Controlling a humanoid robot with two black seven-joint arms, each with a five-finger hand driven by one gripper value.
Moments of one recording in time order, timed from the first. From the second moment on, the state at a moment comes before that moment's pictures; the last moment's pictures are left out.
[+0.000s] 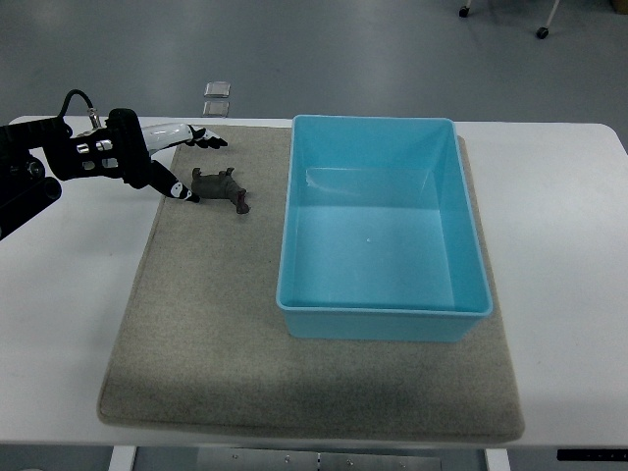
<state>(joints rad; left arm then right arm) -0.99 0.57 -0.32 -0.78 1.36 -0.20 -0.37 0.04 0.00 -0.01 0.12 -0.05 0.15 0.08</state>
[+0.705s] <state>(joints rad) -0.99 0.56 -0.32 -0.83 1.37 -0.20 -0.37 0.04 0.00 -0.01 0.12 -0.05 0.15 0.08</state>
